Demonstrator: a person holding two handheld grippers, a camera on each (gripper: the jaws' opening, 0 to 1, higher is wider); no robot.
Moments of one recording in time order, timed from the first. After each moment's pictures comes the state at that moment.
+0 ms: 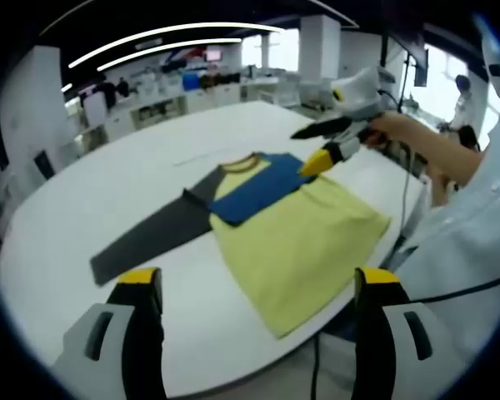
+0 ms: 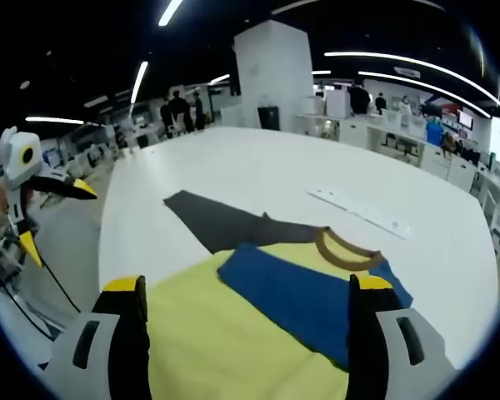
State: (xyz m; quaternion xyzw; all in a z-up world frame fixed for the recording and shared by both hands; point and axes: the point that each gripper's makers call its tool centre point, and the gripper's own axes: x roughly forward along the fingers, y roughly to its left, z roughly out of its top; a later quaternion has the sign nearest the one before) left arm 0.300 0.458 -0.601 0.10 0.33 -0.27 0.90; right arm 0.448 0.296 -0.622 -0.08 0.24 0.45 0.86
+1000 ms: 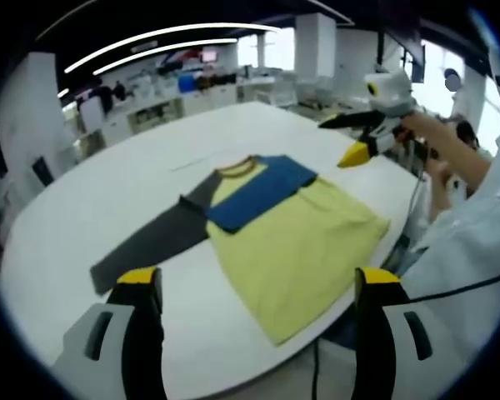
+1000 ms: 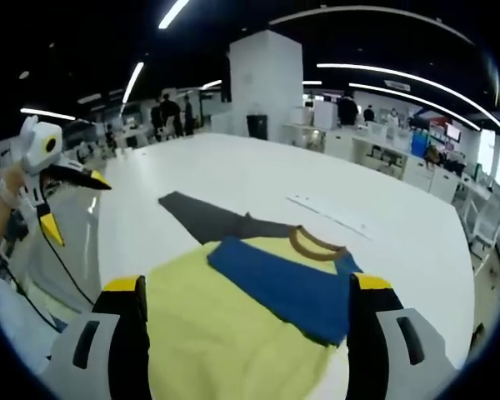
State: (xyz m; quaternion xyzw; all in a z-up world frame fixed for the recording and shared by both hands) left arm 0.307 0.445 -0.594 0.11 0.32 -0.28 0.90; right arm 0.424 0.237 -0.596 -0.11 0.22 0.41 0.88
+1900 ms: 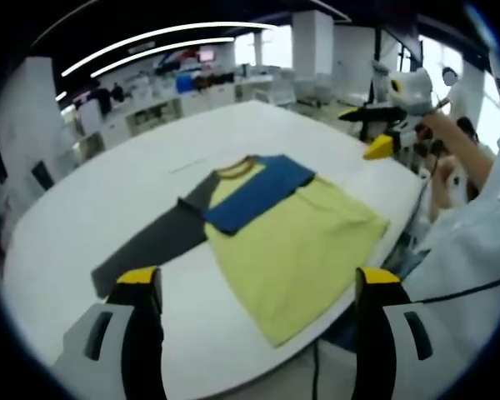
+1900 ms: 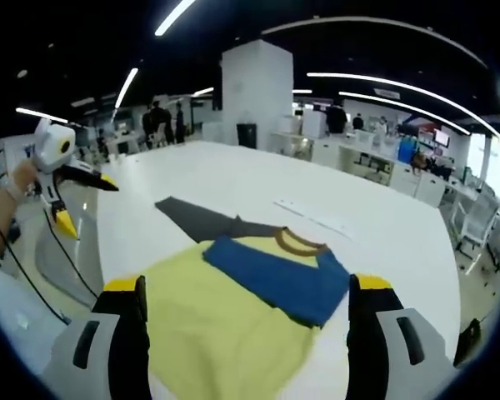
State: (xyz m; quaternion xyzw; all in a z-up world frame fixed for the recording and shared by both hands) left arm 0.307 0.440 -0.591 0.12 0.32 -0.28 0.90; right arm 0.394 0.198 -0.577 -0.11 0.20 0.38 0.89
